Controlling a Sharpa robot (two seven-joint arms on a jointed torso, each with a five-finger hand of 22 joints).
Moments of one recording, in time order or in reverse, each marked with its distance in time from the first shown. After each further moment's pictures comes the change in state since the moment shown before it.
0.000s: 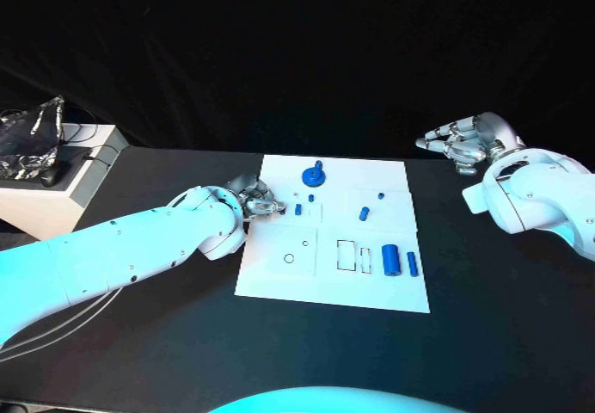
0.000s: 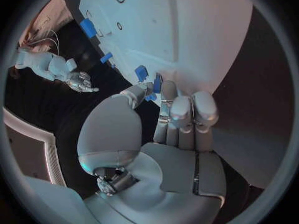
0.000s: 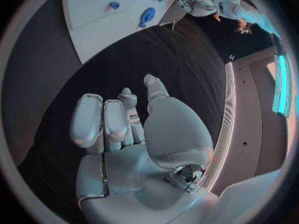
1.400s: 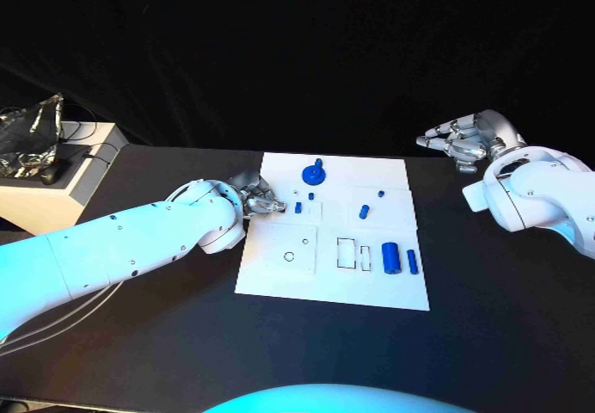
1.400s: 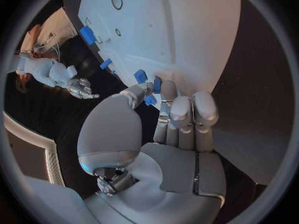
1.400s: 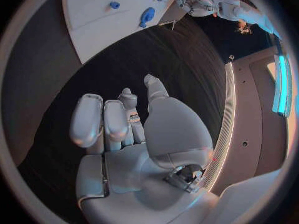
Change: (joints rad) left arm 0.009 0.005 0.007 -0.011 -0.043 0.087 -0.013; left_hand 0.010 -0.010 0.003 0.003 0.001 -0.001 0.001 -0.001 -0.002 0.002 0.001 0.000 0.000 0.002 0.002 0.004 -0.001 0.000 0.000 0.007 0.000 0.000; right arm 0.000 0.000 0.000 0.000 0.000 0.000 0.000; right_hand 0.000 0.000 0.000 0.000 0.000 0.000 0.000 0.000 0.000 0.000 0.000 0.000 0.000 0.000 0.000 0.000 0.000 0.000 0.000 0.000 0.000 0.000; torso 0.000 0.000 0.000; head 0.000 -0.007
